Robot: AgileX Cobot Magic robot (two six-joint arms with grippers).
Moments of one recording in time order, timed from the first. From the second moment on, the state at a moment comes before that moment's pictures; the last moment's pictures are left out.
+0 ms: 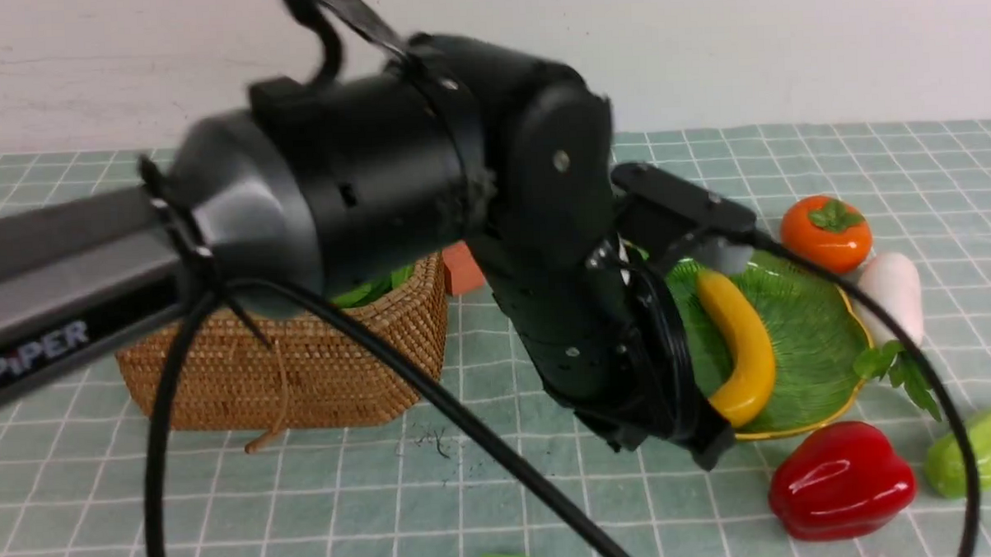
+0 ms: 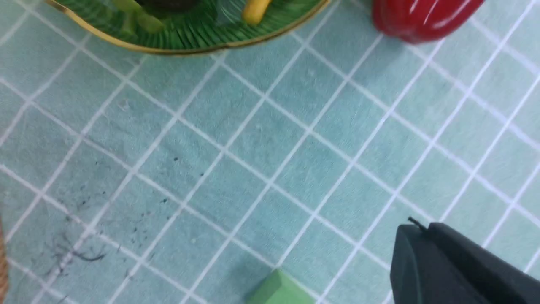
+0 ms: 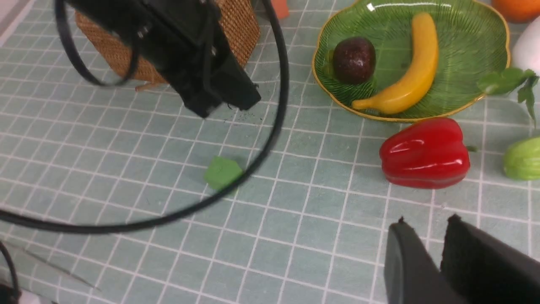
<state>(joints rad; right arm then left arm) 0.17 0.41 -1.00 0.32 1.27 0.04 -0.85 1.79 -1.61 -0.07 1.03 0.04</state>
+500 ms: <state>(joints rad) 0.17 0.76 -0.86 0.35 1.25 0.21 -0.85 1.11 -1.11 0.15 0.97 -0.31</state>
